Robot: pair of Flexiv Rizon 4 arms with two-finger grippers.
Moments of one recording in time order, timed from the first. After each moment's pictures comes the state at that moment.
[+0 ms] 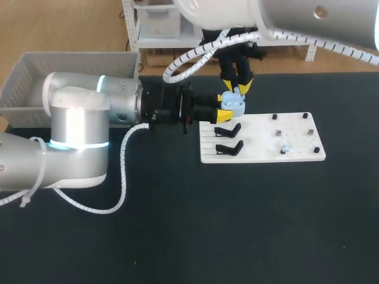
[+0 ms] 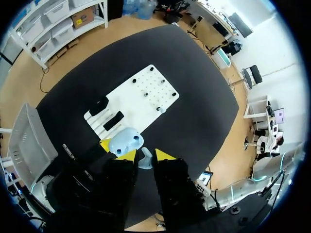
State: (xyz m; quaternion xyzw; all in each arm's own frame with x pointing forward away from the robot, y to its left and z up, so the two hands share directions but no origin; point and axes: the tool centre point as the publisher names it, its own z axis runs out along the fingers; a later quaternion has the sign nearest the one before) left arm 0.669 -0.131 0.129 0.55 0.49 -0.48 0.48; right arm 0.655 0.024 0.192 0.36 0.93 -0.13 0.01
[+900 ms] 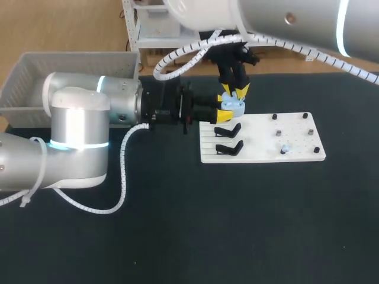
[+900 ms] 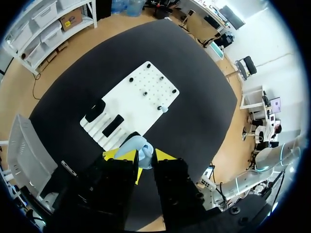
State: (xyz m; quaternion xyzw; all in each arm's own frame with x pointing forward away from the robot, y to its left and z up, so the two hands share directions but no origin) left arm 0.669 -0.131 0.128 0.55 0.49 -0.48 0.48; right arm 0.670 0.024 0.170 0.39 0.91 -0.14 -0.01
